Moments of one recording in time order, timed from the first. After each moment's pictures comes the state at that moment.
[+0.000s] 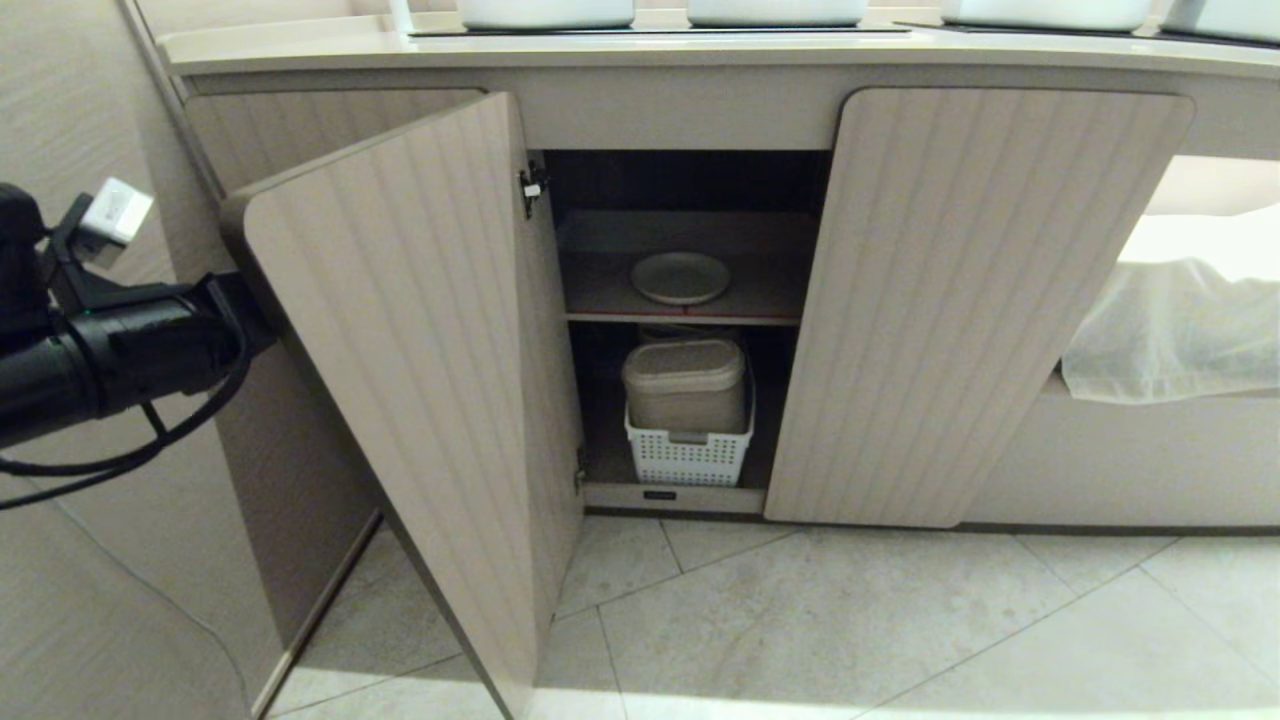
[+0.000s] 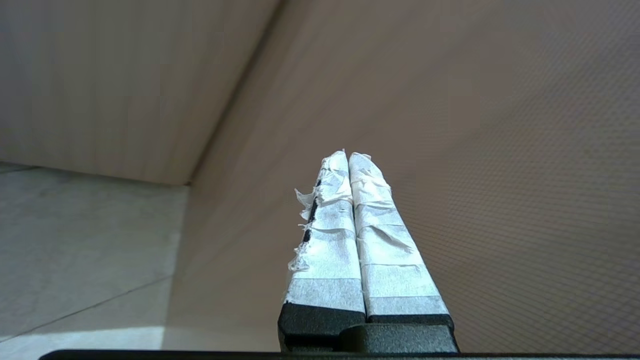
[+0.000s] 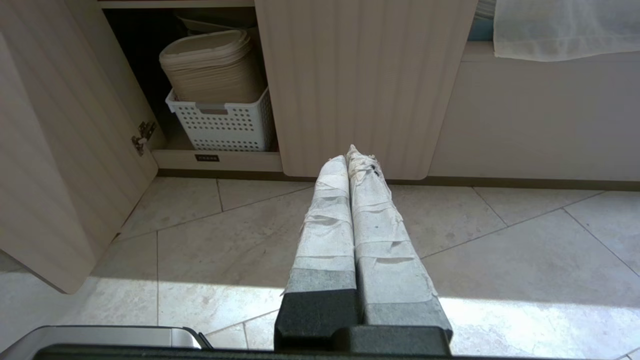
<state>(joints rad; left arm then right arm) 0.09 1.48 -0.87 -0.40 -0.46 -0.47 0.00 0.00 0.00 0.00 0.00 0.03</state>
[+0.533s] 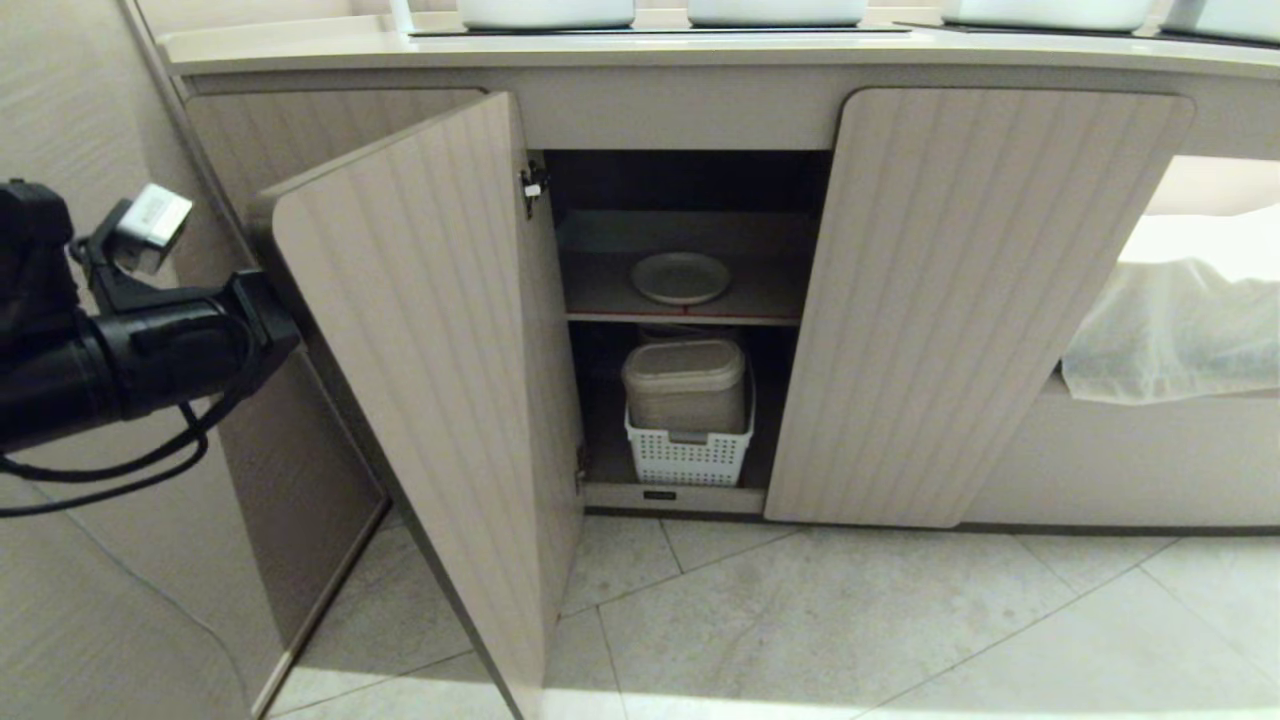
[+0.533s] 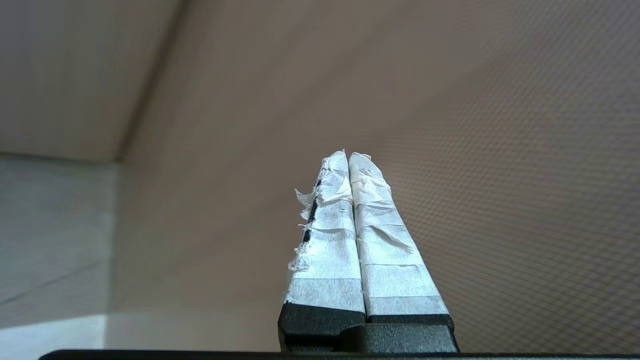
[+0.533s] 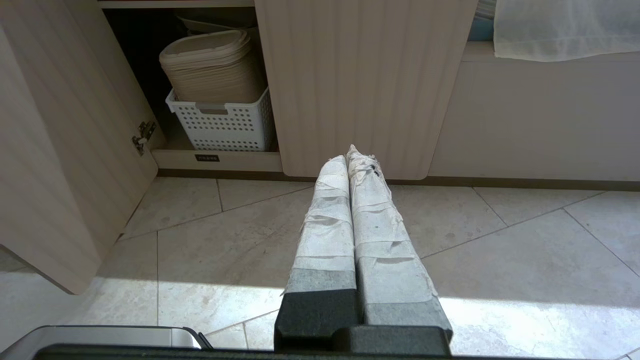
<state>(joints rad) 0.03 1.49 -0.87 -0.40 -0.56 -0.55 0.00 0.00 0.00 0.00 0.00 0.03</state>
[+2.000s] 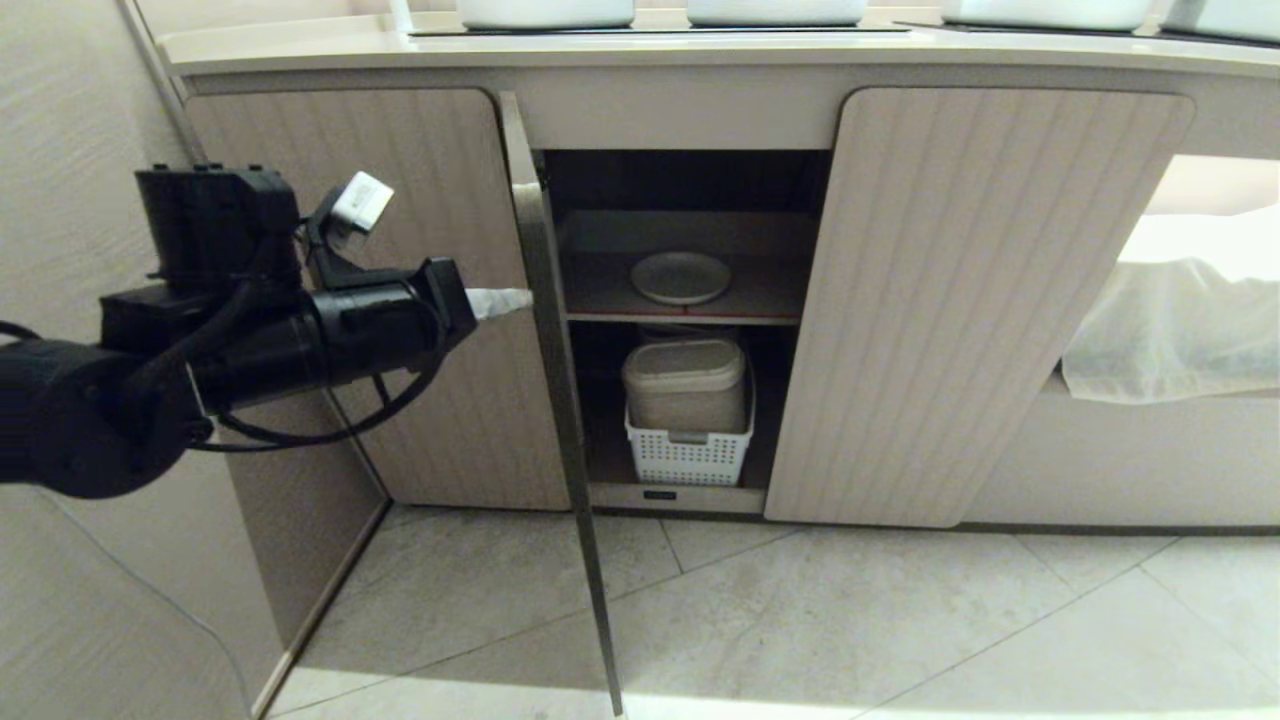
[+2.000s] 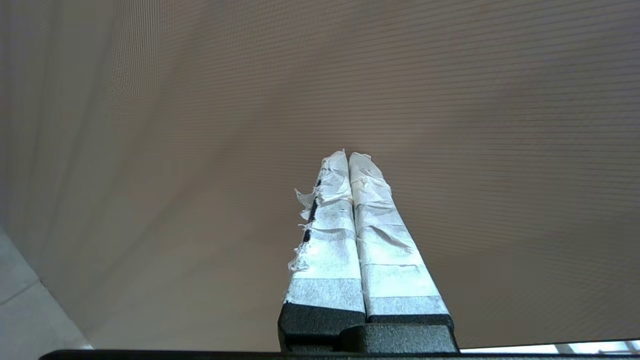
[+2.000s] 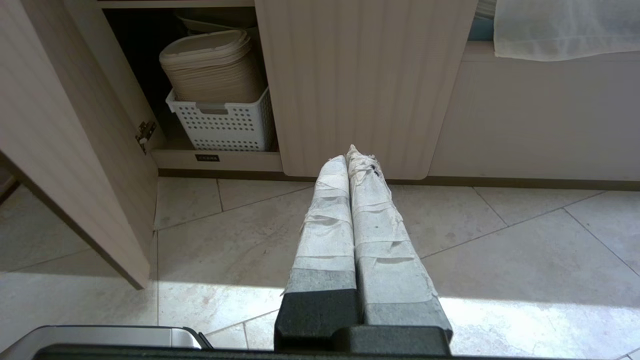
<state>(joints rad) -0.28 1.68 -1.00 -0.52 -0.49 -0.61 0.00 0.00 0.00 0.00 0.00 0.03</state>
